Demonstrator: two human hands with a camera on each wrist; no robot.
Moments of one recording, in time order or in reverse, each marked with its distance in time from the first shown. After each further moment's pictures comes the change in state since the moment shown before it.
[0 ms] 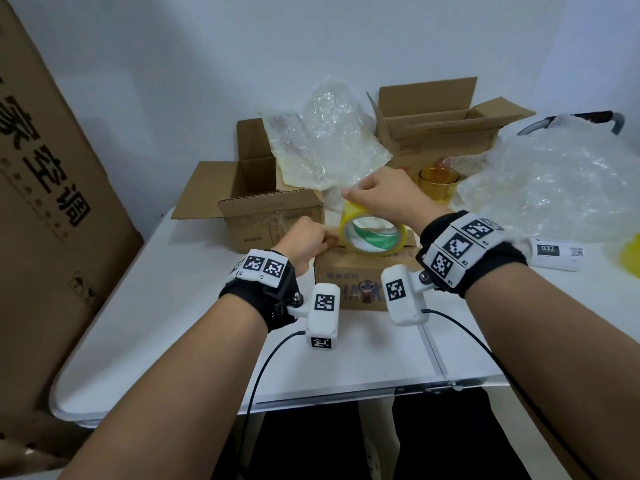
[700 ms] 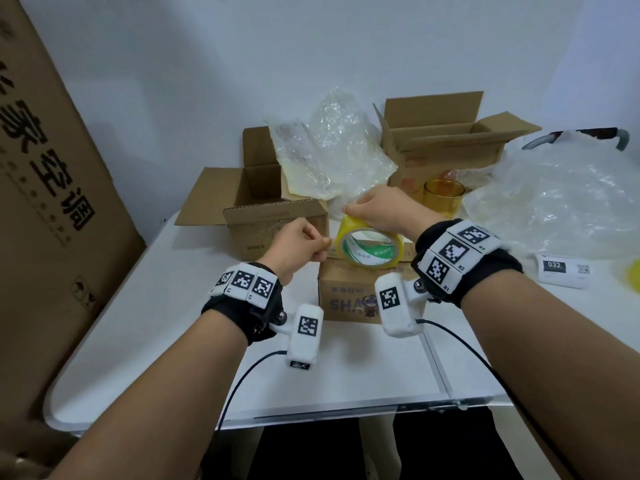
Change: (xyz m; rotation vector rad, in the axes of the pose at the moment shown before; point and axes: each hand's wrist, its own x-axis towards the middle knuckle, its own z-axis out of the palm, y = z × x) left_hand -0.002 -0.006 -0.029 0.120 0.071 0.137; right_hand 0.008 -0.010 0.007 -0.026 -0.155 0.077
